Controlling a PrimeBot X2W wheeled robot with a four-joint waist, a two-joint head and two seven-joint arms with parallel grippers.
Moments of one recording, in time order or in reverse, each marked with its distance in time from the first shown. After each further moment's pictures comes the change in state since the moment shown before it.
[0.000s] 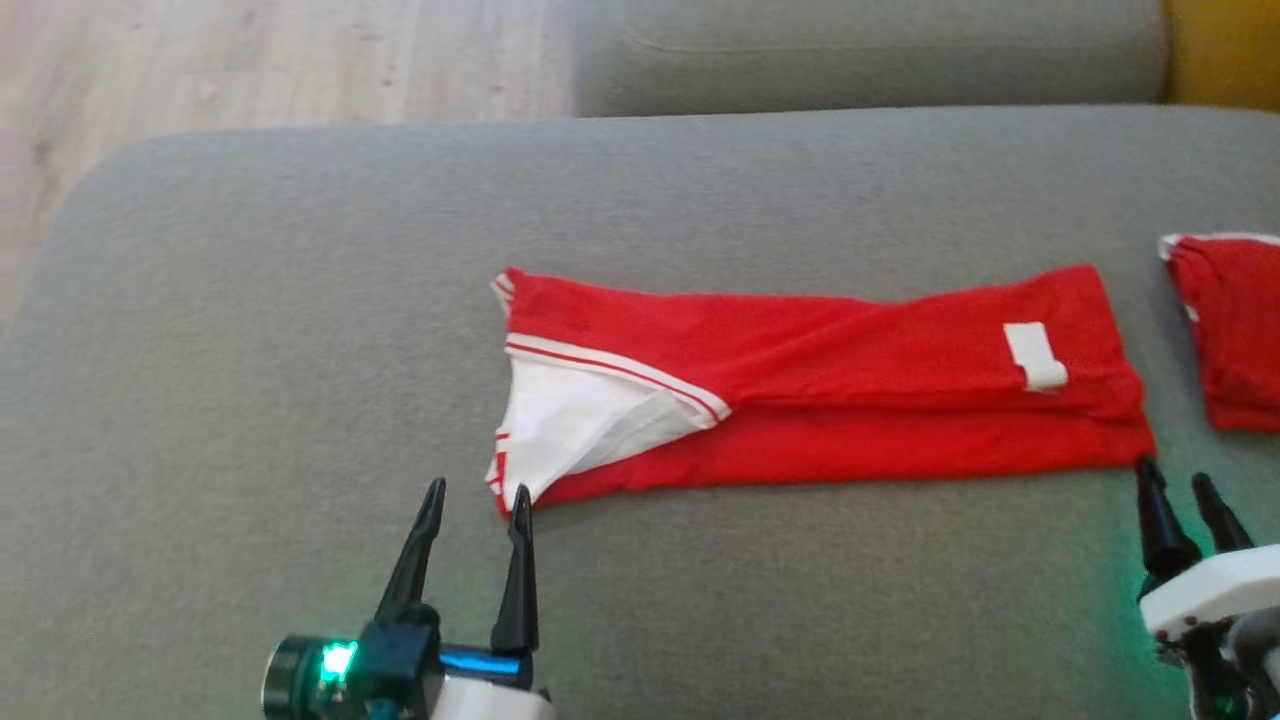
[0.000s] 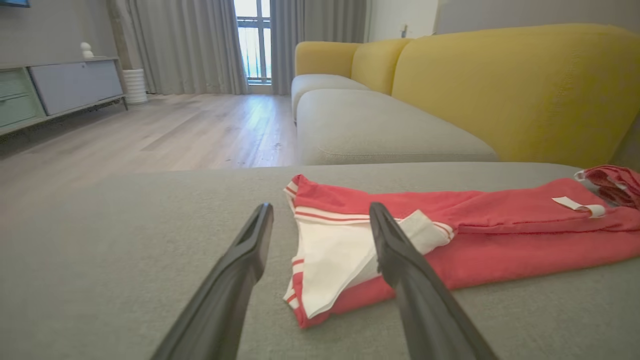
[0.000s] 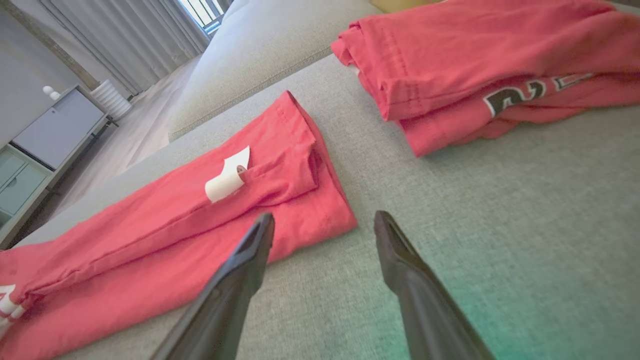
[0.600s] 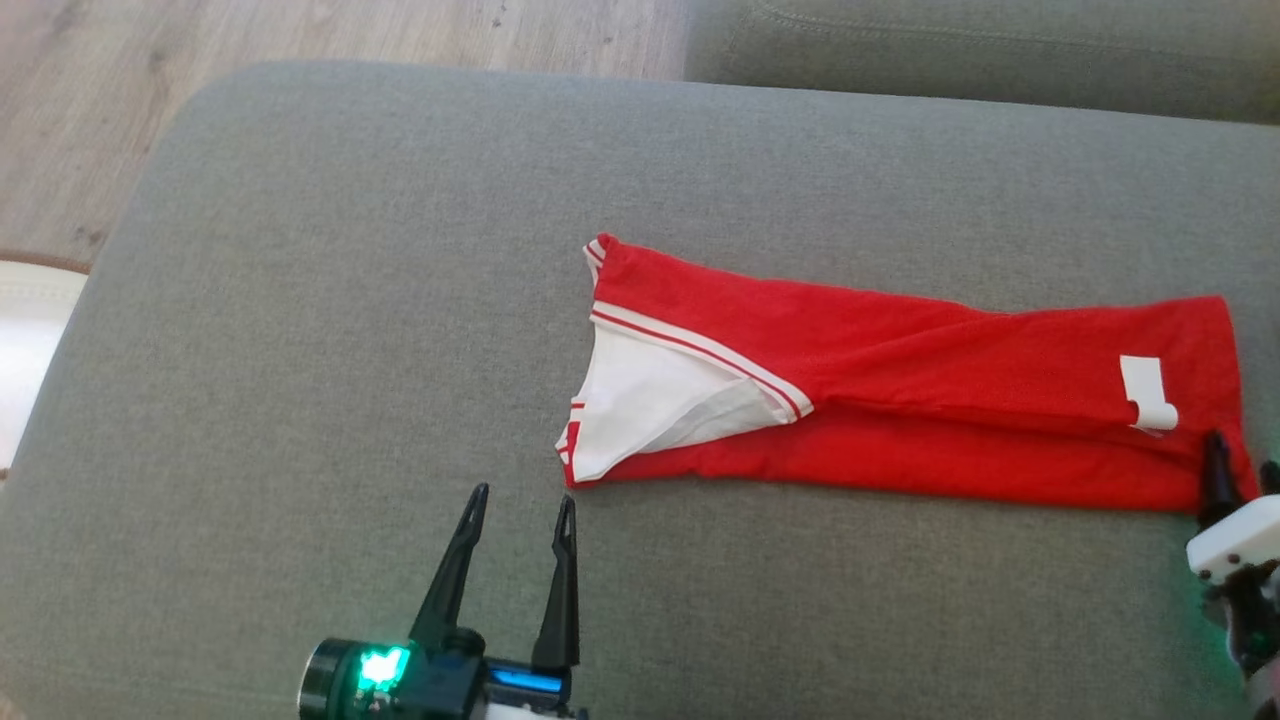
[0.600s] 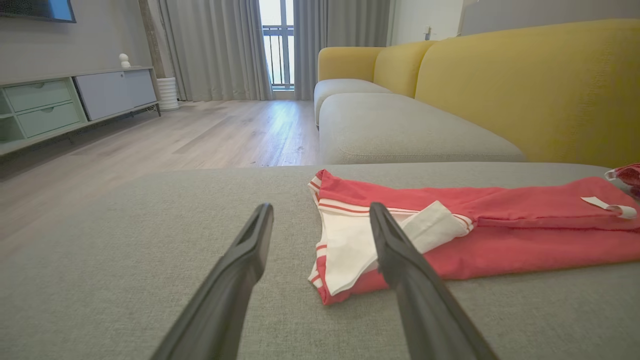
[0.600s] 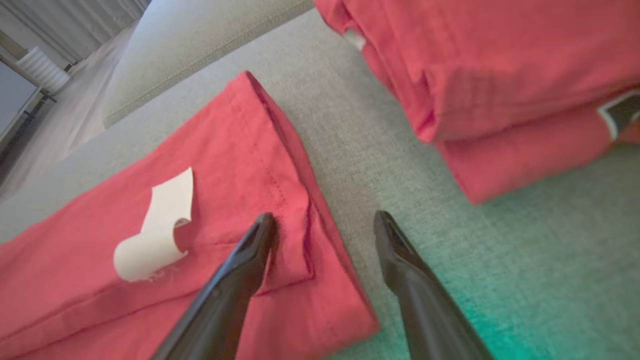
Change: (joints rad) left arm 0.081 -0.119 0.085 -0.019 0.212 -0.089 0.000; right arm -0.222 0.050 -0.225 0.345 -0.165 0.000 0.073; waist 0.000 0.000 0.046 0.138
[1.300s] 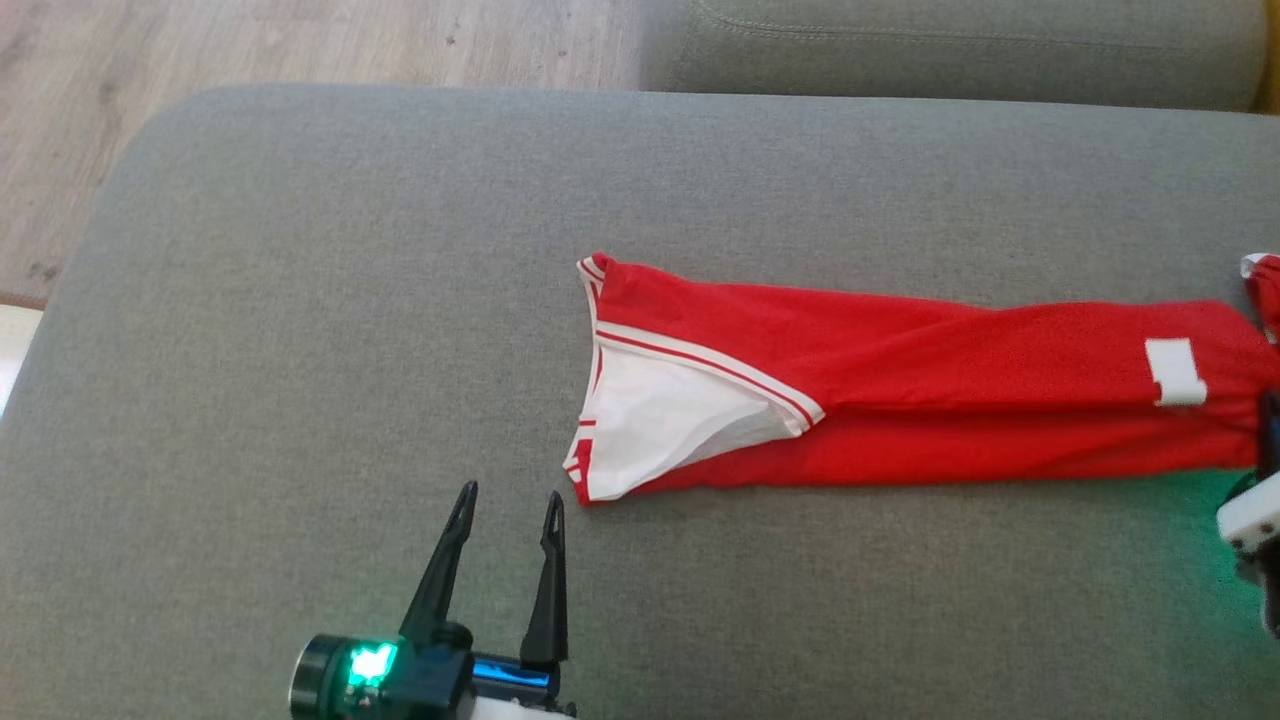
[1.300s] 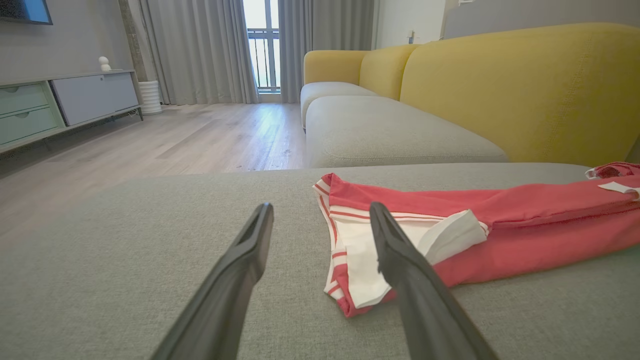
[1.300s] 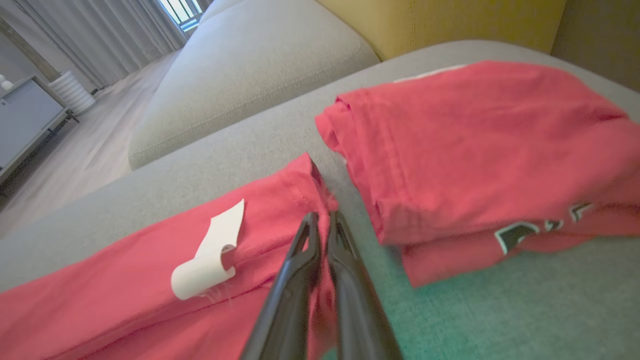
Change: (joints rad) left arm 0.022 -0.055 0.098 0.031 0.064 -0.082 0.000; right arm 0.033 -0.047 0.005 -0.158 -0.025 0.000 0.005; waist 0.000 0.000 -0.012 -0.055
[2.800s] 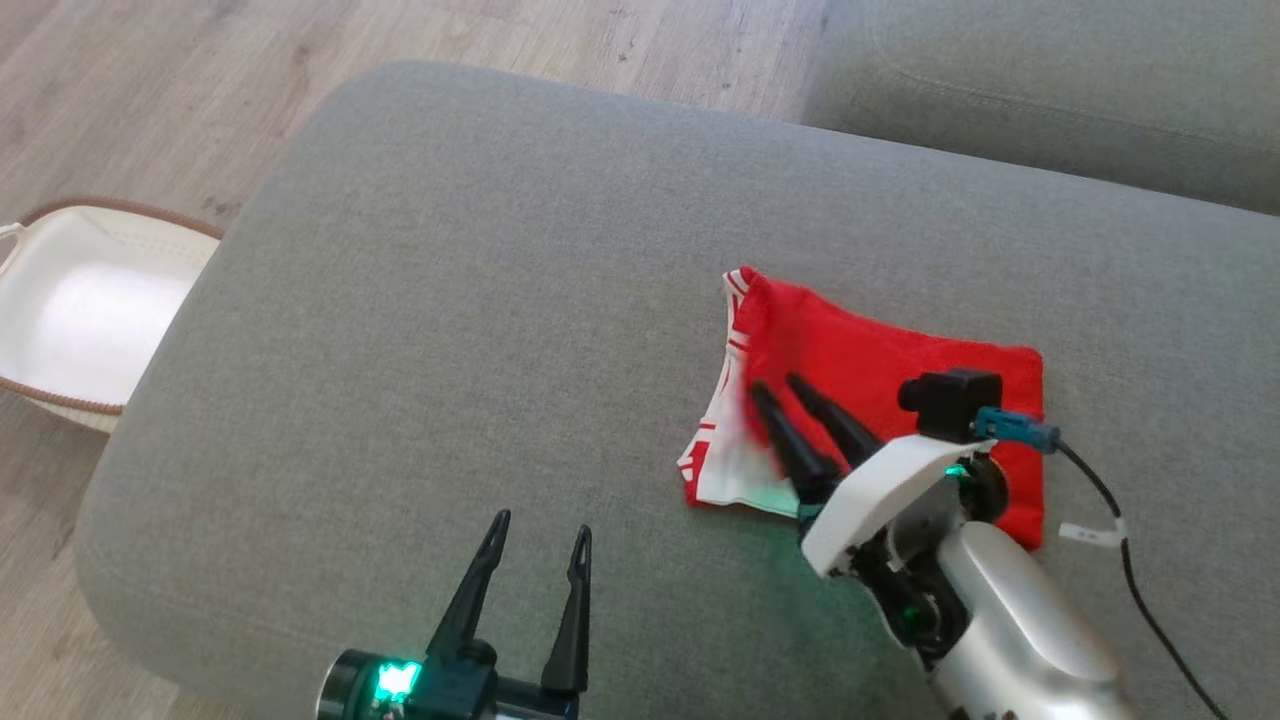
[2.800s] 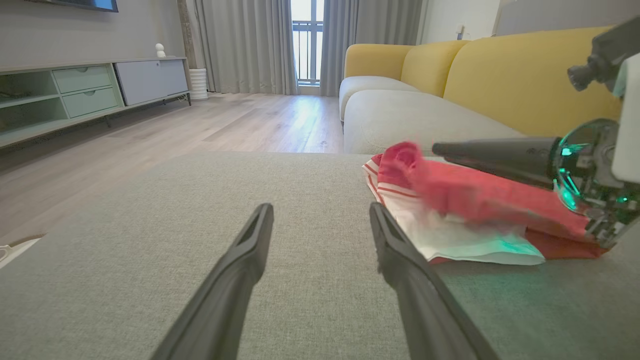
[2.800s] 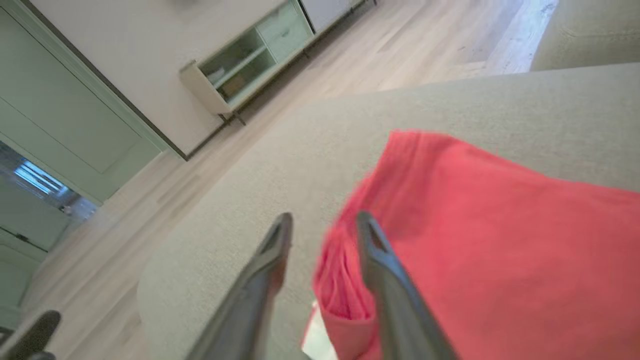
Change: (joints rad) left arm 0.020 -0.040 0.022 0.076 0.035 -0.103 0.000; right arm 0.000 0.333 0.444 -0.352 -0.099 0.000 0.186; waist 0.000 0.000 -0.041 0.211
